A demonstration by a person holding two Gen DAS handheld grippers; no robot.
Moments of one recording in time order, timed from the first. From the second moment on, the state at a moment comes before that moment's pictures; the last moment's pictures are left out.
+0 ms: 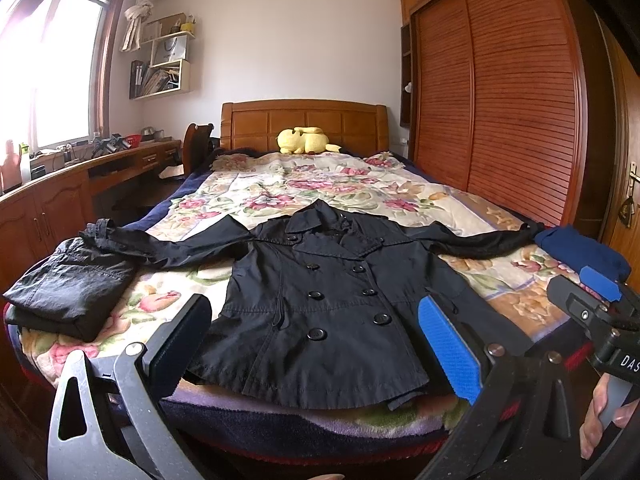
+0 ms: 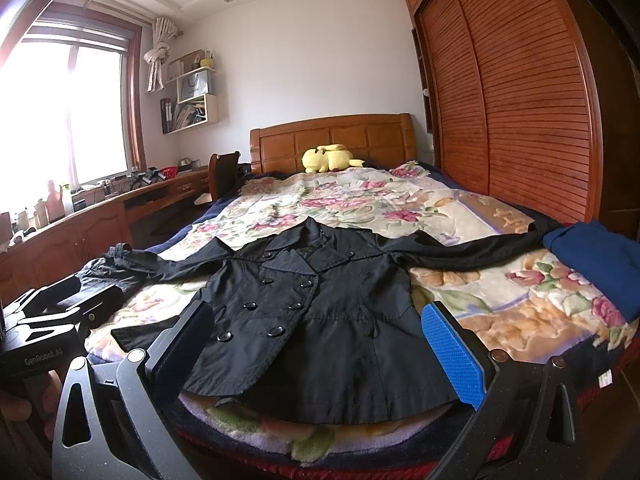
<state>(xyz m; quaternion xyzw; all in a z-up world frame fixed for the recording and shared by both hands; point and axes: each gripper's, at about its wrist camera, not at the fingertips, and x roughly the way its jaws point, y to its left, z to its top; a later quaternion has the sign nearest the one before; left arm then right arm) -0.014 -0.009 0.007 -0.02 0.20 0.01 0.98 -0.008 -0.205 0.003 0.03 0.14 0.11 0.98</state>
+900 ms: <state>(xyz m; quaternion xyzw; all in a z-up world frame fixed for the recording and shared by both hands) -0.014 -0.009 0.012 -0.02 0.19 0.01 0.98 -0.009 -0.206 0.001 0.03 0.14 0.11 0.98</state>
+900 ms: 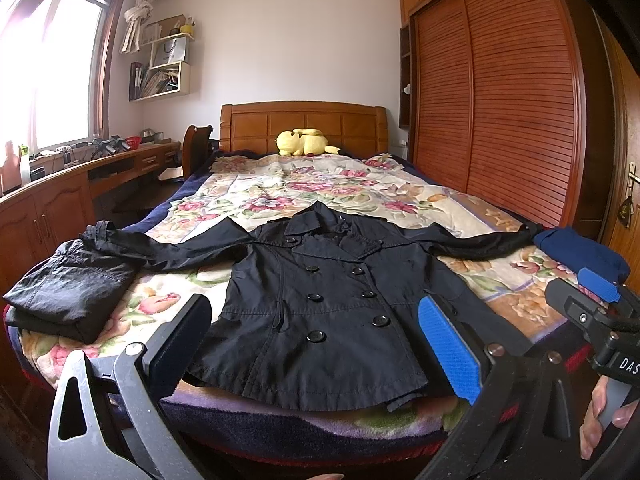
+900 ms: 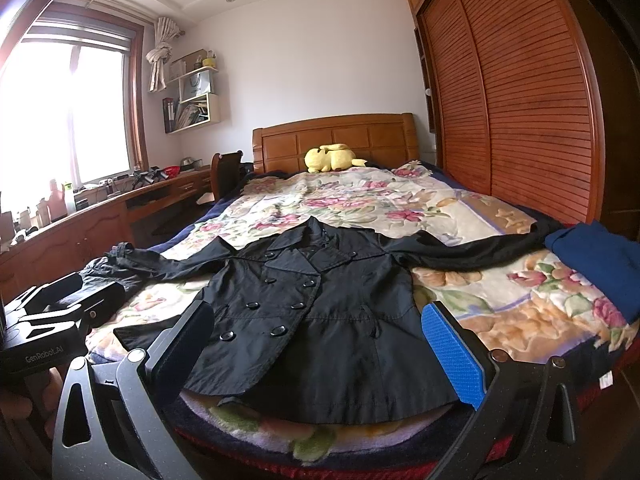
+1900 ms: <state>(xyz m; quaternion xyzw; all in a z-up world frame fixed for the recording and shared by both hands) 0.100 0.107 -0.055 0.01 0.27 0.06 0.96 0.124 -0.166 -0.011 -0.03 0.21 0.27 0.94</state>
